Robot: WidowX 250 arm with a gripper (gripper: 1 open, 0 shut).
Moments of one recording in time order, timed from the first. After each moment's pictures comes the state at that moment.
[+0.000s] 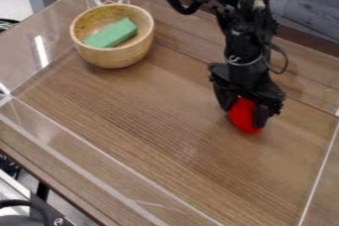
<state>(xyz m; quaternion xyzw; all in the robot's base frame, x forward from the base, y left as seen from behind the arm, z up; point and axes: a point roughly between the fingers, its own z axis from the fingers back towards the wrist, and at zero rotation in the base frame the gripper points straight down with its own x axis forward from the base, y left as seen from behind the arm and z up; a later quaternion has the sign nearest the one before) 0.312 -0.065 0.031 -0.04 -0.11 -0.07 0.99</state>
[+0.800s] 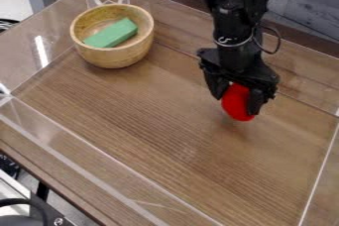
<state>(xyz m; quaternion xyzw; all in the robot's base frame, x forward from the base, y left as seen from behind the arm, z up) 0.303 -0.057 0.057 -0.06 -0.11 -0.05 0.99</state>
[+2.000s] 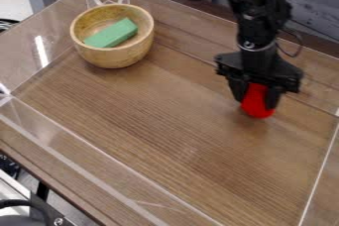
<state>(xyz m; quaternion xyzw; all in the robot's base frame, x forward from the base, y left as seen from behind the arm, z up) 0.323 -0.084 0.048 -0.06 -0.13 0.03 0.99</state>
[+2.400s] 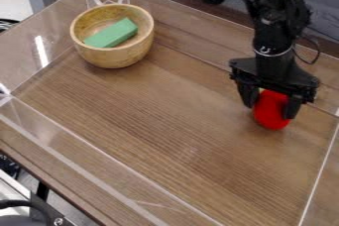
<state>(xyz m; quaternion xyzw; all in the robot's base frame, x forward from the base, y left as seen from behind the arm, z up) 0.324 -0.094 0.051 -0.07 -0.12 0.01 0.99</state>
